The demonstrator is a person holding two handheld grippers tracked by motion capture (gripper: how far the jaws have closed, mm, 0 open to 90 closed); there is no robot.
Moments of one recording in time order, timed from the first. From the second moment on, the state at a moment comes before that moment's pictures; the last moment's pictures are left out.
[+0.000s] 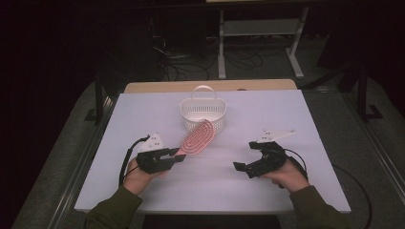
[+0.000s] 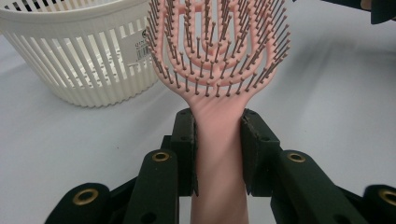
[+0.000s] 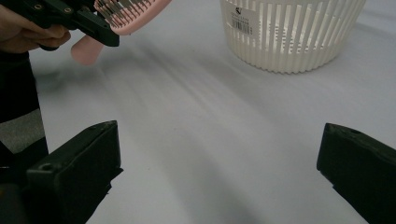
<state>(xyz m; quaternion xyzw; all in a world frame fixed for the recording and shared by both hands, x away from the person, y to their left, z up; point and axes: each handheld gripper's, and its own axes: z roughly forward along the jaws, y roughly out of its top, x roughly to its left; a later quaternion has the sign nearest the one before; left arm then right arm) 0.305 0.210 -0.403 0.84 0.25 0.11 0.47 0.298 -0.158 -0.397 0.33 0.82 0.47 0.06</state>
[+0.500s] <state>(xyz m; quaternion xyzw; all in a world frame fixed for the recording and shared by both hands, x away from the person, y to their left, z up) 0.305 0.210 -0.402 0.84 0.25 0.11 0.47 0.306 -0.146 -0.391 0.33 0.81 0.48 0.05</state>
